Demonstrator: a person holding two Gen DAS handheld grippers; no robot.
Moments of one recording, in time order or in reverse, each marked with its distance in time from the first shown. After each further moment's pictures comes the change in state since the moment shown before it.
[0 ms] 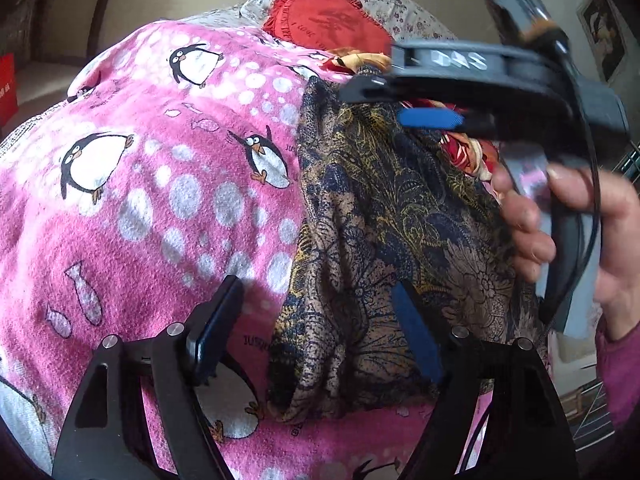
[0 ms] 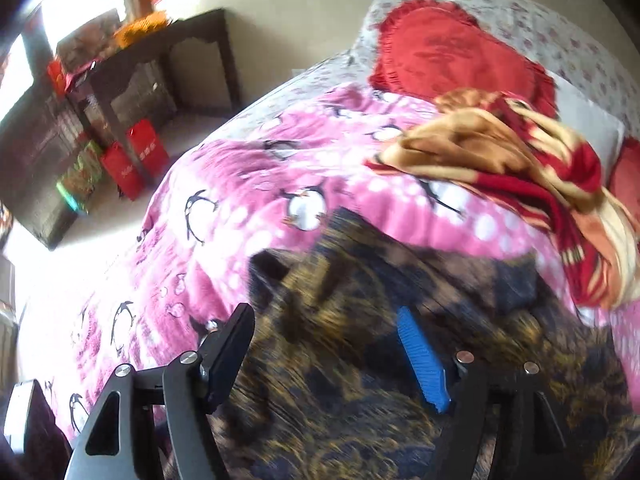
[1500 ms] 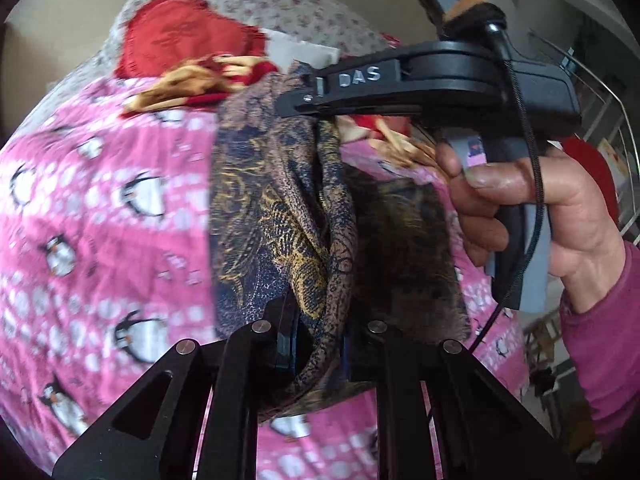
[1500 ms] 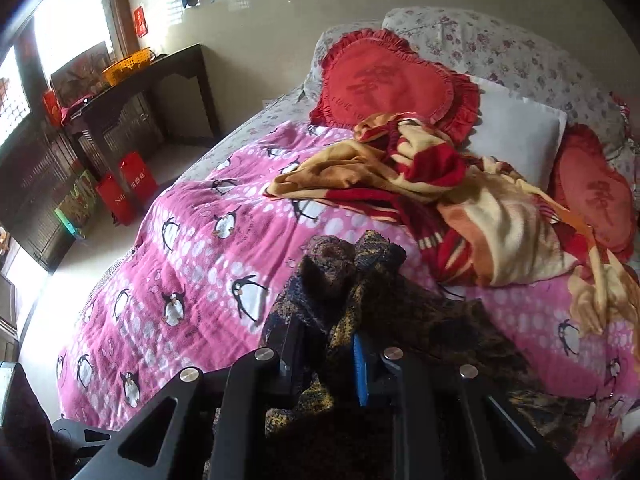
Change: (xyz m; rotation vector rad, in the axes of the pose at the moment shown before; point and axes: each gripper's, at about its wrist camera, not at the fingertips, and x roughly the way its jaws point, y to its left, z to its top) left arm -0.003 -0.199 0.011 0.336 0.098 -0.185; right arm -0.131 -0.121 -0.042 0.089 -0.099 -0.027
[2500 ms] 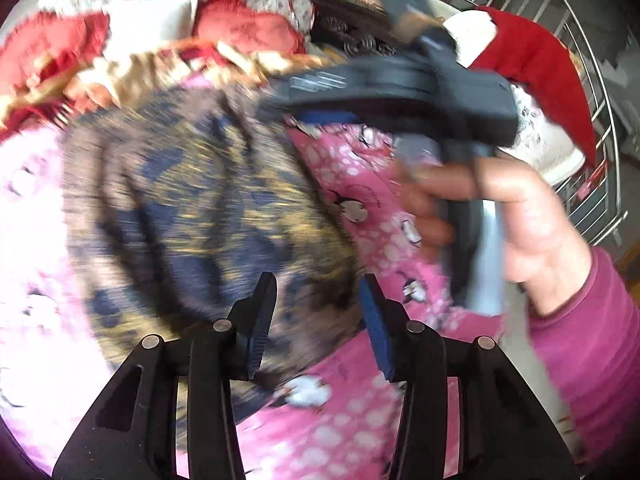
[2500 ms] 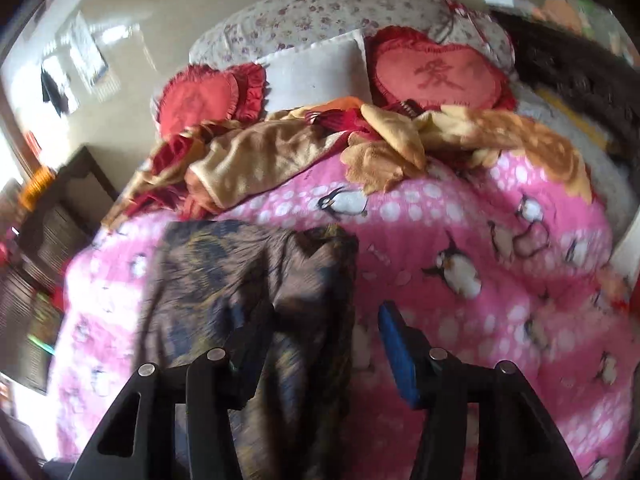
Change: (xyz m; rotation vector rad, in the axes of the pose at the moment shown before) left arm 0.103 -0.141 -0.010 0.282 0.202 -0.112; right arm -0.070 -0.224 -0.157 0.488 -0.076 -0.101
